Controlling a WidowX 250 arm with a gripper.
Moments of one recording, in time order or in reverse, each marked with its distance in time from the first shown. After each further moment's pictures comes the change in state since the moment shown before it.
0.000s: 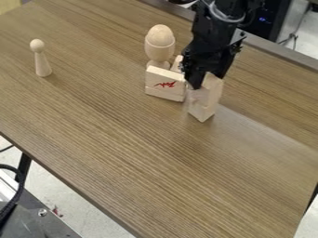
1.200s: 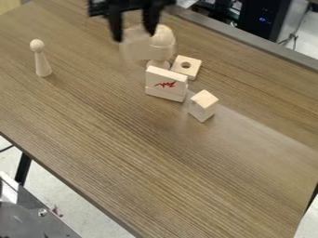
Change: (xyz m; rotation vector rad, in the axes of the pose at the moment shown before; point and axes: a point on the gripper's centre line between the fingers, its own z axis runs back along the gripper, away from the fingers) arm 0.075 0.088 0.056 -0.126 -0.069 -0.312
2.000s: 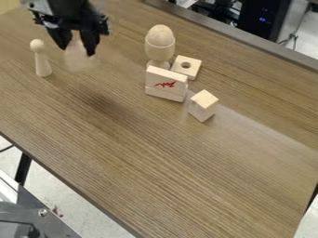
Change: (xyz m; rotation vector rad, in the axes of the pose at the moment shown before) arm 0.038 0.065 -0.046 -0.063 -0.108 -0.520
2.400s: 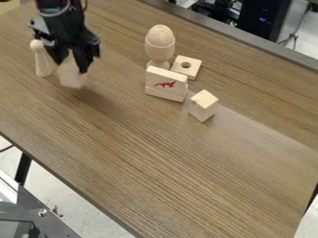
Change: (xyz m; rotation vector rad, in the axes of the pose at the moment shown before) arm -0.012 0.011 -0.034 0.014 0.066 -0.105
